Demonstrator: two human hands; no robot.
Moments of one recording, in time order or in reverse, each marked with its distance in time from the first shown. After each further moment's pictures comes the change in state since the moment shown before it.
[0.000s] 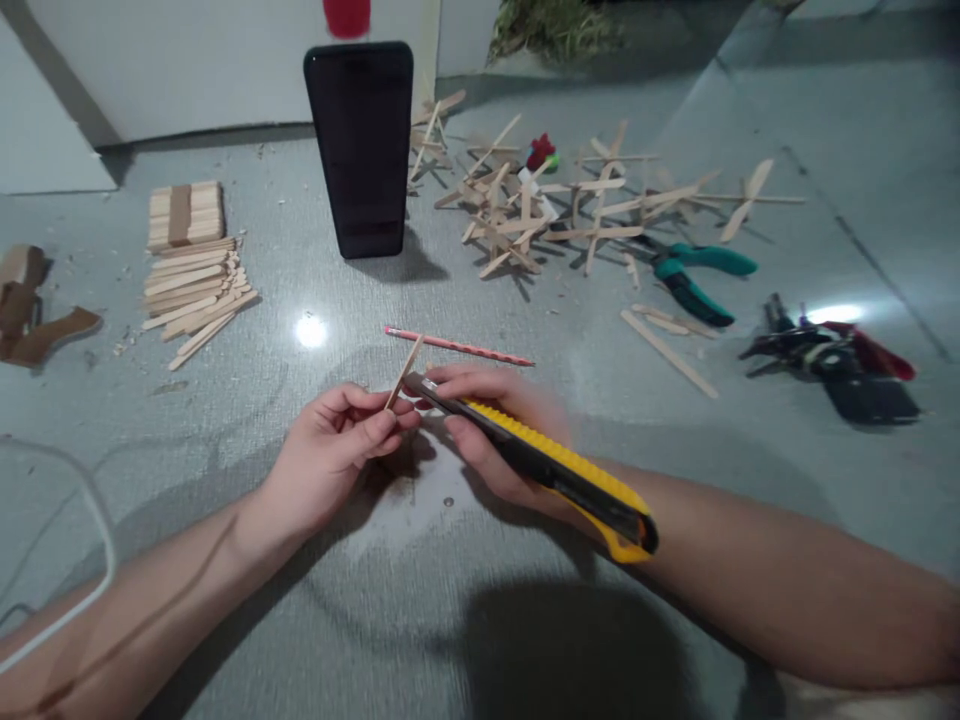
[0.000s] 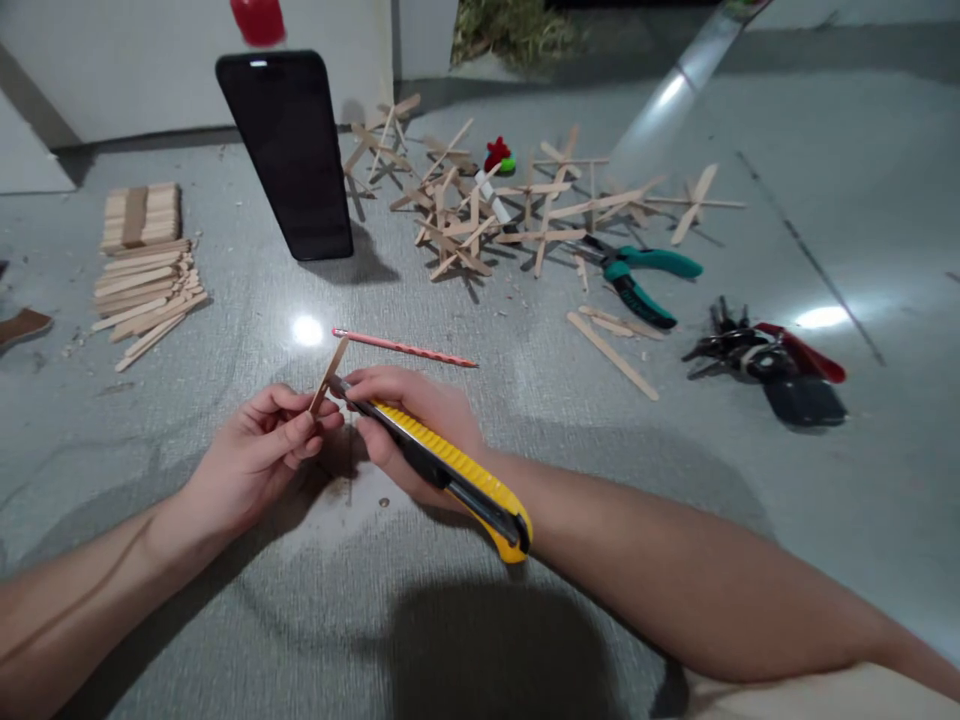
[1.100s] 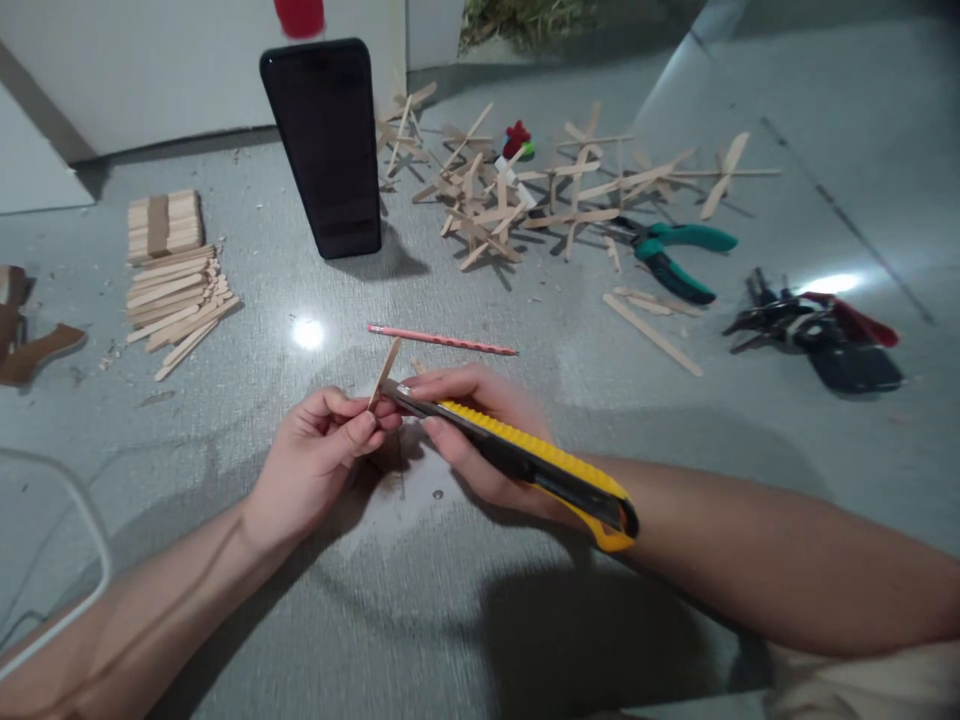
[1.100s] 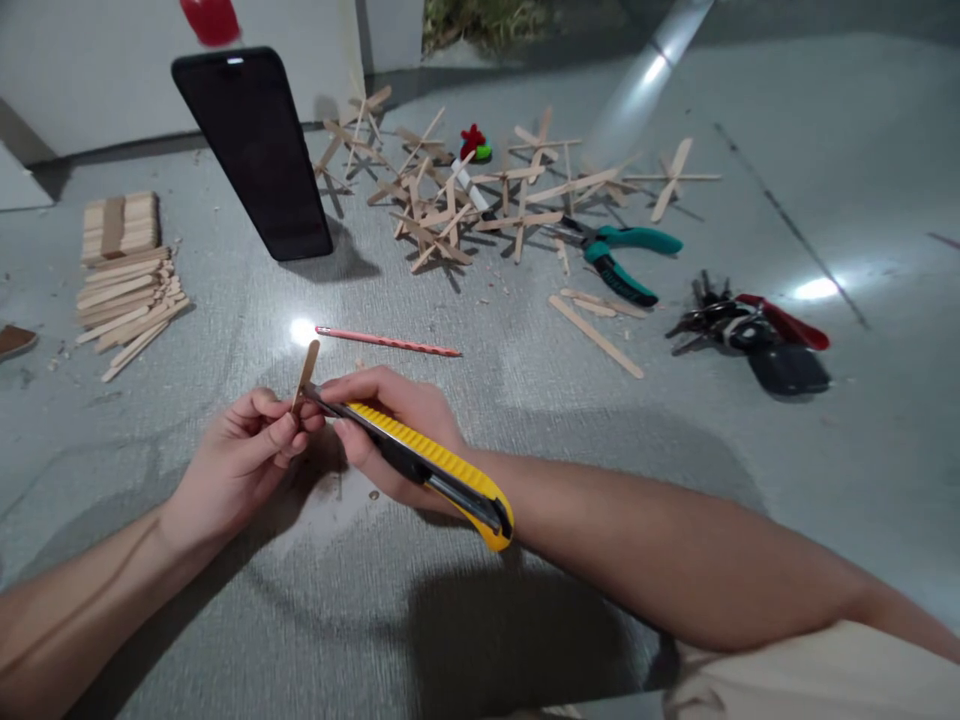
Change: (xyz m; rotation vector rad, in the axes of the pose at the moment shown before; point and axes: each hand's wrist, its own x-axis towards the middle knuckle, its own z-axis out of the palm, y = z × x) left_hand -0.001 -0.001 0.000 0.007 -0.041 0.057; right_hand -0.004 -0.010 0.003 0.204 0.002 0.106
